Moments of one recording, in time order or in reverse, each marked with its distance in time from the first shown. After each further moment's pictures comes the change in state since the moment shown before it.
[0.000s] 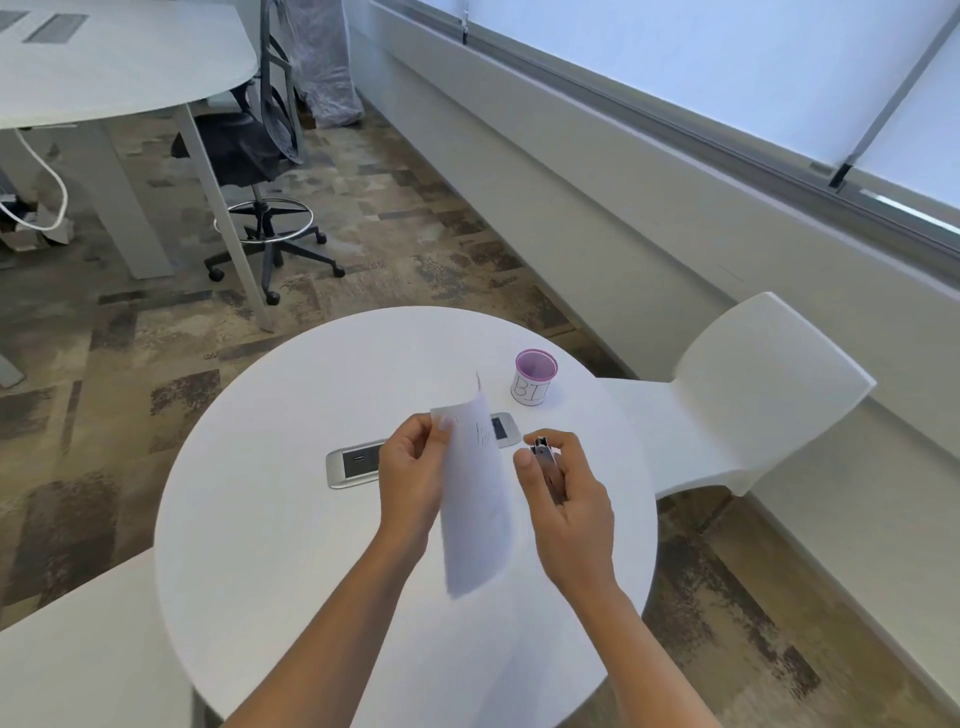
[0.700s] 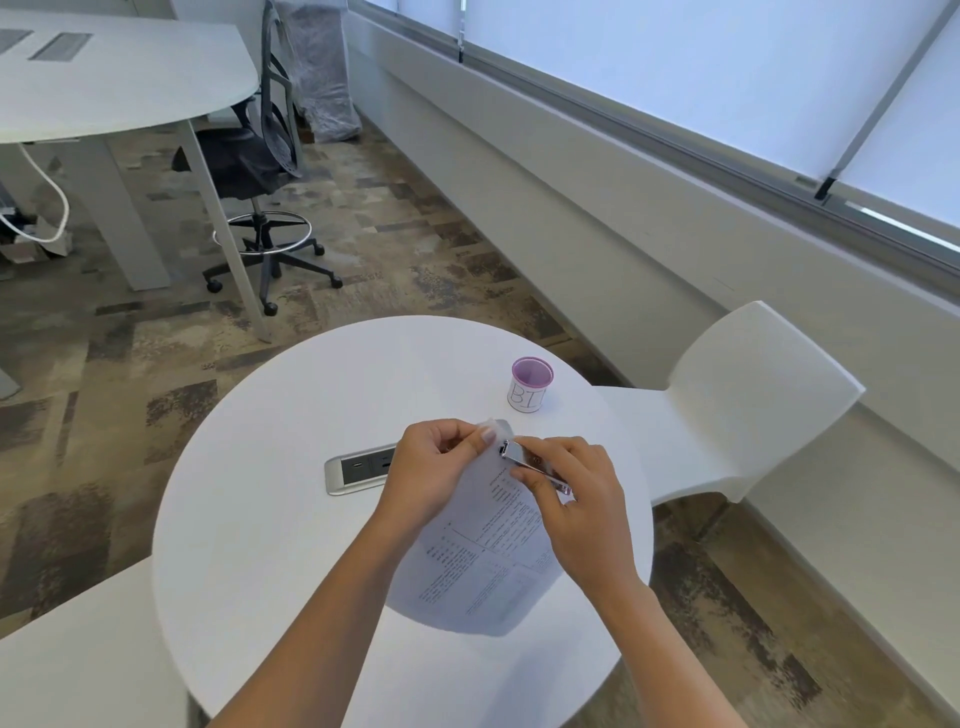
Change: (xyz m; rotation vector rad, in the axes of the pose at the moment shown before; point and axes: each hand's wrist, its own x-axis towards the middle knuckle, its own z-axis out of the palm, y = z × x) left_hand -0.007 0.033 -0.001 0.308 -0.288 -0.017; right_hand 0.009 0.014 -0.016 -0.197 -0.016 -0.277
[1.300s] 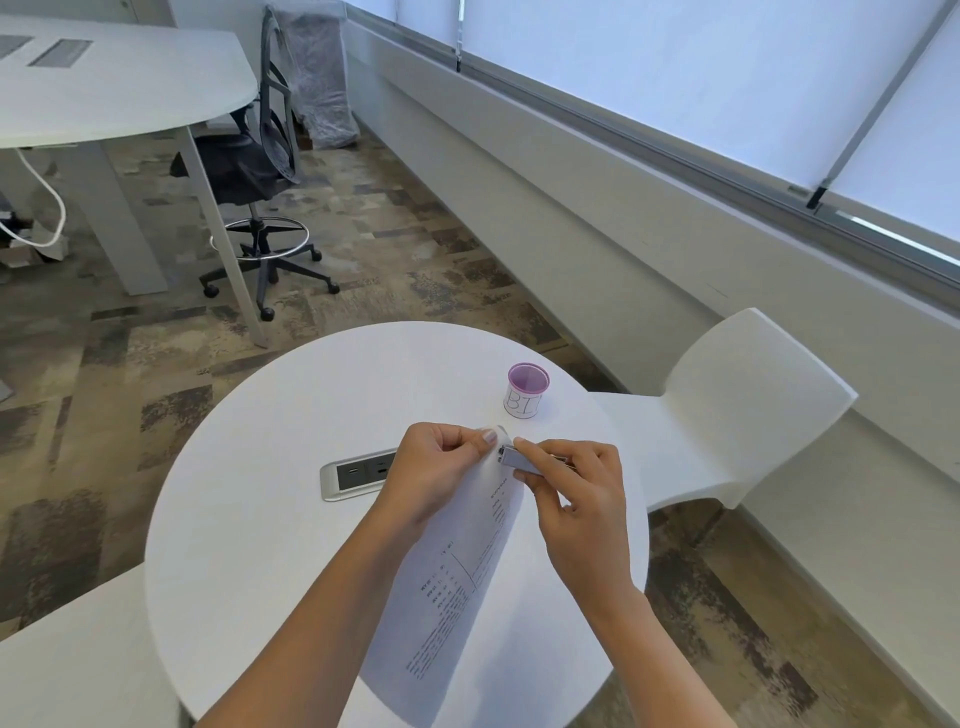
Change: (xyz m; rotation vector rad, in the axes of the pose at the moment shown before) left_hand -0.003 0.018 0.002 -0.060 -0.036 -0.138; right_hand 0.000 -0.004 -0.001 -0.058 0.197 -0.112
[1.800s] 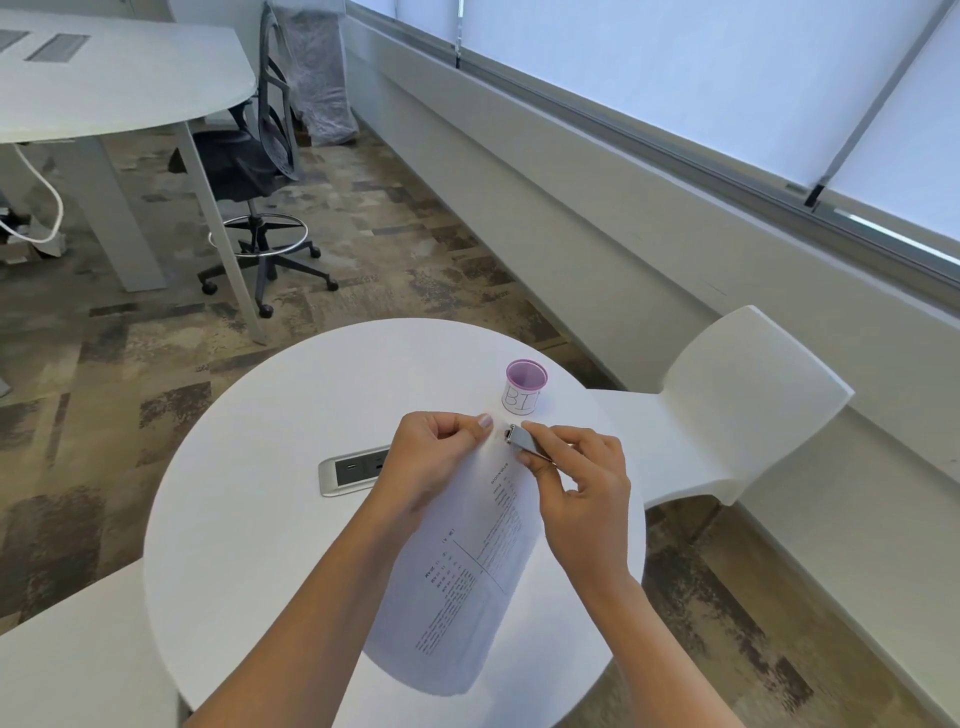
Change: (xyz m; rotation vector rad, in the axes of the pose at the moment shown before) left_hand -0.005 0.008 0.001 -0.076 0.003 0.008; right_hand 0.006 -0.008 -0.004 0.090 0.014 0.162
